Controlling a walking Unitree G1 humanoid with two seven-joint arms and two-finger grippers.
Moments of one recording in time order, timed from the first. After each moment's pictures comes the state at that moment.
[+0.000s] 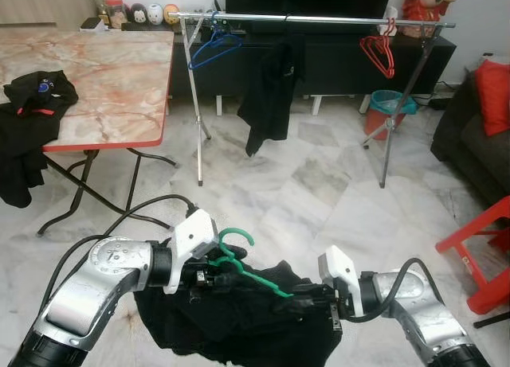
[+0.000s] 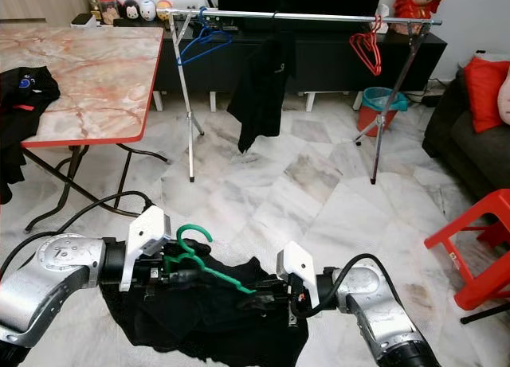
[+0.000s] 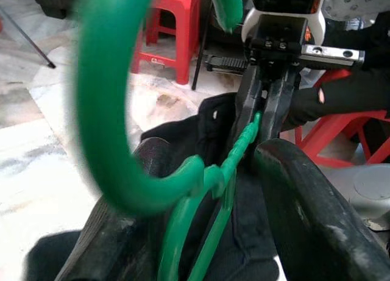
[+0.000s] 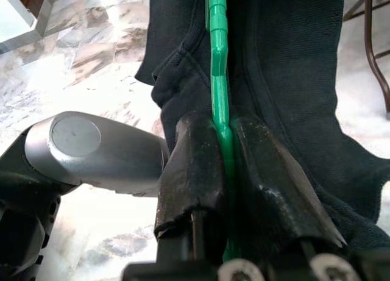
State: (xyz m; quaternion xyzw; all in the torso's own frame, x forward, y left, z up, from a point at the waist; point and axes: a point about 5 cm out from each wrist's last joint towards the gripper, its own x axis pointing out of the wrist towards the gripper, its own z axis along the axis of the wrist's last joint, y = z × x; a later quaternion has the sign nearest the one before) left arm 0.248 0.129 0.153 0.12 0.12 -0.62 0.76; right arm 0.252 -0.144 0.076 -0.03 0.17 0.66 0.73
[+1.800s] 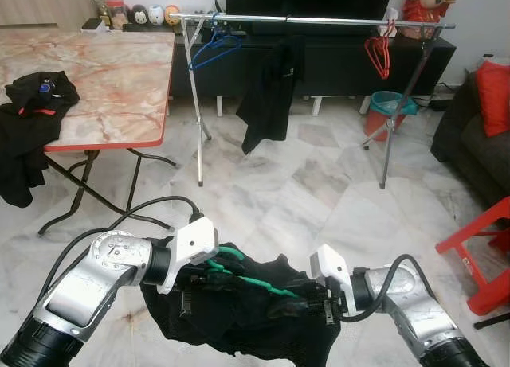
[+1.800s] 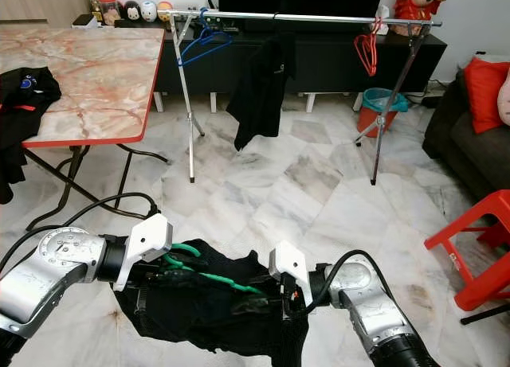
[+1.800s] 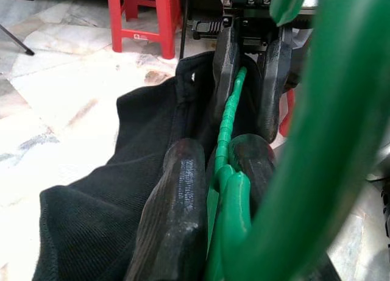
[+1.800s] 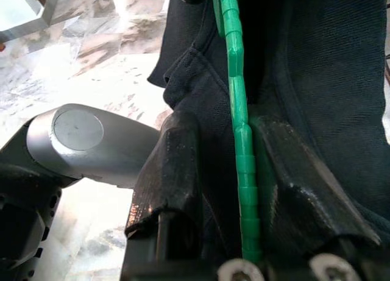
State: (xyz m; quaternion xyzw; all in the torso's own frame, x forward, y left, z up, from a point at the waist) left arm 0.252 0.136 0.147 0.17 0.15 -0.65 0.73; right arm 0.253 -0.139 0.073 -0.04 0.18 0.67 0.72
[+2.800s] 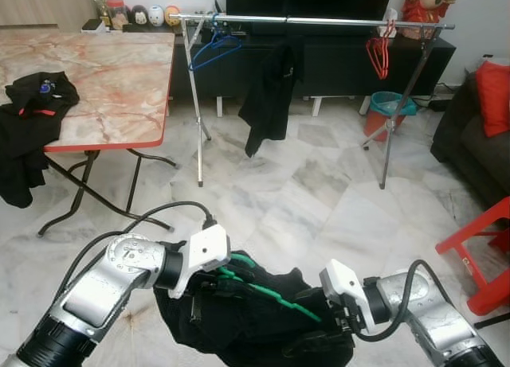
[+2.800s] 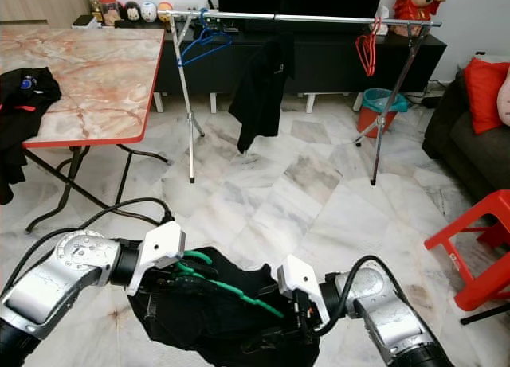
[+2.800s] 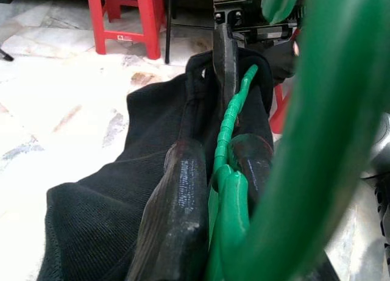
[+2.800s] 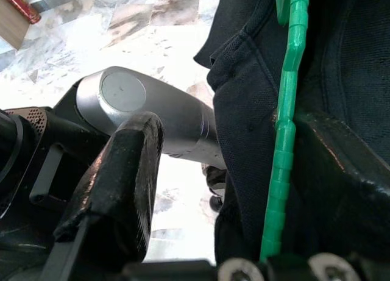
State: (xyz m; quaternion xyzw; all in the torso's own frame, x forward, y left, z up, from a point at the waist) left arm 0.251 0.121 0.138 0.17 0.14 -0.67 0.71; right arm 0.235 -0.153 0.076 -0.05 0.22 0.71 0.67
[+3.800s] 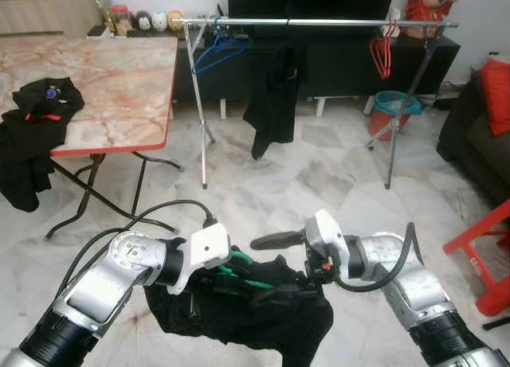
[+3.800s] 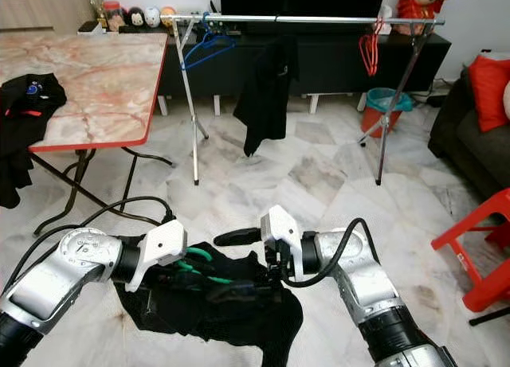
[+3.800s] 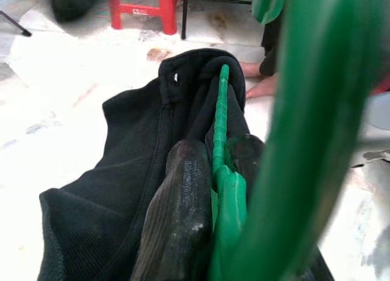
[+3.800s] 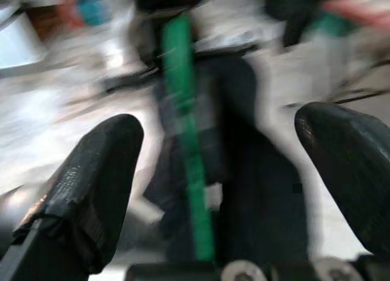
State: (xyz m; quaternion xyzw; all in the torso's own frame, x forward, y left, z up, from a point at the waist) left arm 0.259 0.123 0.134 0.20 0.16 -0.64 0.72; right arm 0.283 -0.120 0.127 -0.03 0.05 0.66 0.75
